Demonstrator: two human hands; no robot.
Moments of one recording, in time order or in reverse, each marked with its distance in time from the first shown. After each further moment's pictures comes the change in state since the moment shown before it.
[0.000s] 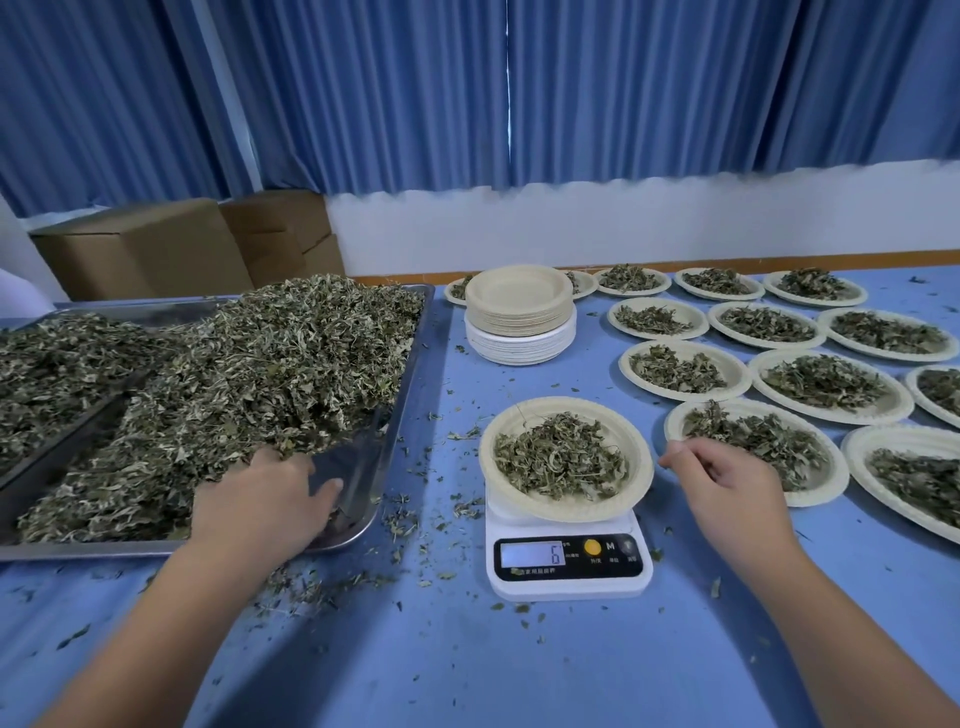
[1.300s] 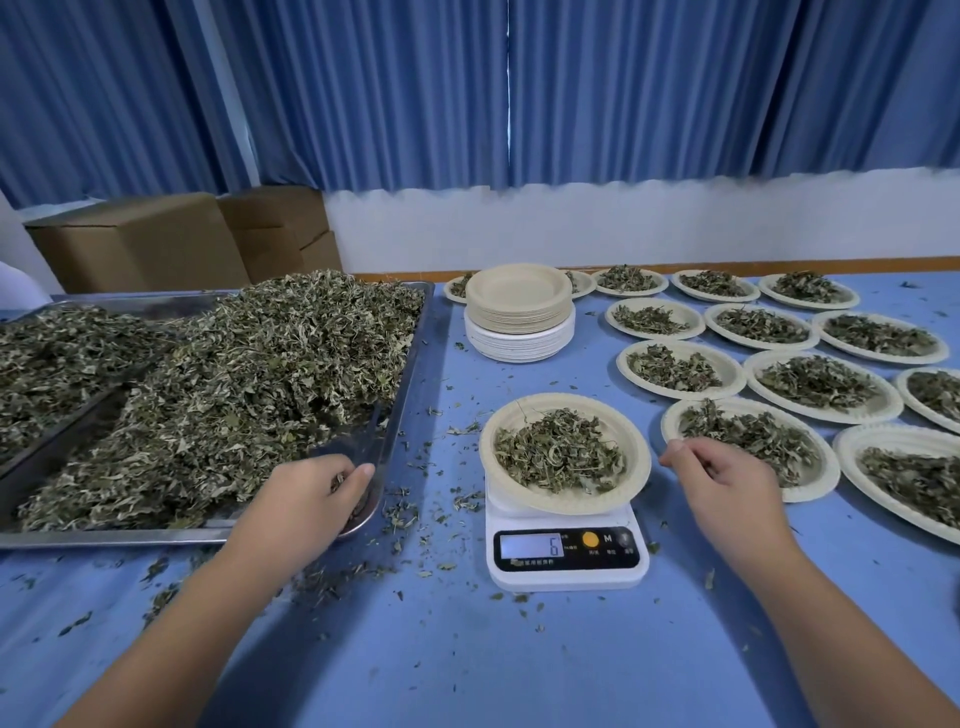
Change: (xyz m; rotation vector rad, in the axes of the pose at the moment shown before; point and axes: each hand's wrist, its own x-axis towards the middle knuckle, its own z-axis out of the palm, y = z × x) left_hand -0.011 0.014 0.014 -0.511 0.159 0.225; right_hand -0.001 0.005 -0.001 -0.011 0.008 -0.003
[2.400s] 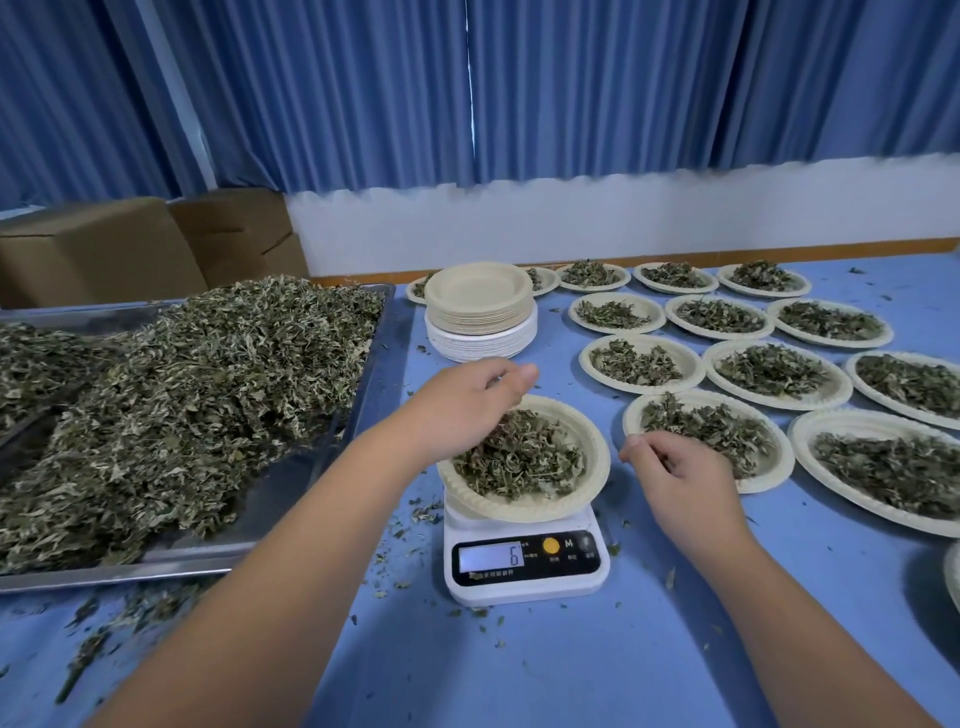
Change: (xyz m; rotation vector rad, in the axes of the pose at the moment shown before) left_hand 0.062 0.158 0.016 -0.424 -0.328 0.331; right_hand 0.003 -0.003 0.001 0.029 -0.007 0.011
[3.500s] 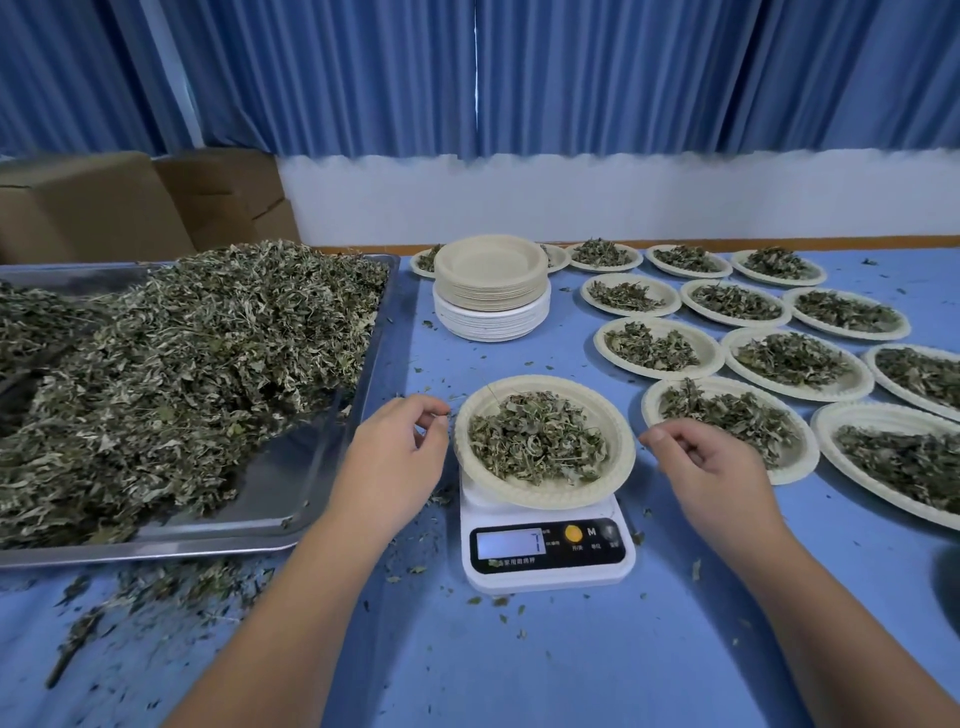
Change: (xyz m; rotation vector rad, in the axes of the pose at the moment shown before) left_hand -0.049 -0.079 0.019 0.026 0.480 -0.105; right_hand -0.003 0.002 0.001 -0.020 -0.037 0.028
